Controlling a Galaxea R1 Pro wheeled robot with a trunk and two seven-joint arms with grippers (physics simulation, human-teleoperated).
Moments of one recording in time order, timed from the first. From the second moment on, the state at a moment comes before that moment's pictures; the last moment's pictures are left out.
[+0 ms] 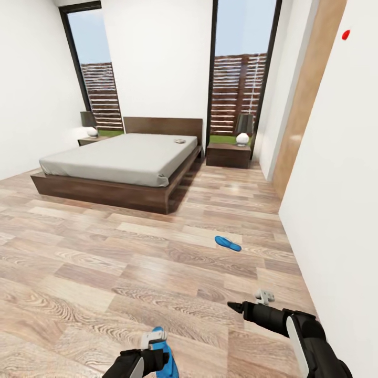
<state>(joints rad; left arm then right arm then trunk) -0.40 -0.17 0.07 -0.48 0.04 0.38 0.00 -0.30 0.02 -0.27 -1.20 -0.01 0.81 0.64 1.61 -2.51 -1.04</state>
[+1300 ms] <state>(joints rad) -0.40 -0.17 0.06 -0.85 0.22 0.63 0.01 -0.30 0.02 -0.27 -1.20 -0.01 0.81 0.64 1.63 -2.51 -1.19</state>
